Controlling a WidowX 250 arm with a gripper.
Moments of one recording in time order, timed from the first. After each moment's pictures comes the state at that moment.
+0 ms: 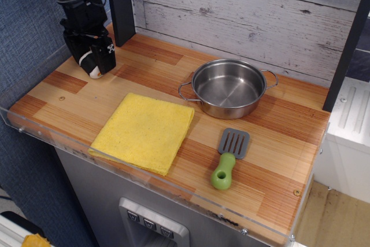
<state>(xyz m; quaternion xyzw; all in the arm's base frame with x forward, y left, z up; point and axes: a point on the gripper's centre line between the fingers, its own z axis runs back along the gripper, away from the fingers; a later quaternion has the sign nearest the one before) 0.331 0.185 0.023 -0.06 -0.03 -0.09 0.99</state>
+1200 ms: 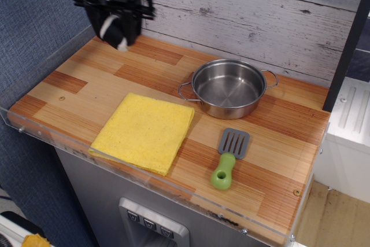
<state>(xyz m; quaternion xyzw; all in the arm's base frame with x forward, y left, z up) 0.312 0.090 0.113 0.03 -0.08 0.08 0.99</state>
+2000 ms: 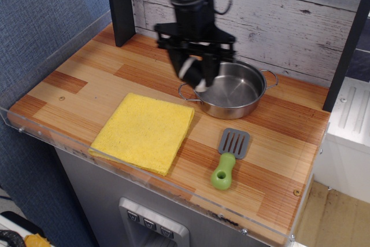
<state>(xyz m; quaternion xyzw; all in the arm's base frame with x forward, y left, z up) 0.335 -0.001 0.069 -0.04 -0.06 0.00 1.00</state>
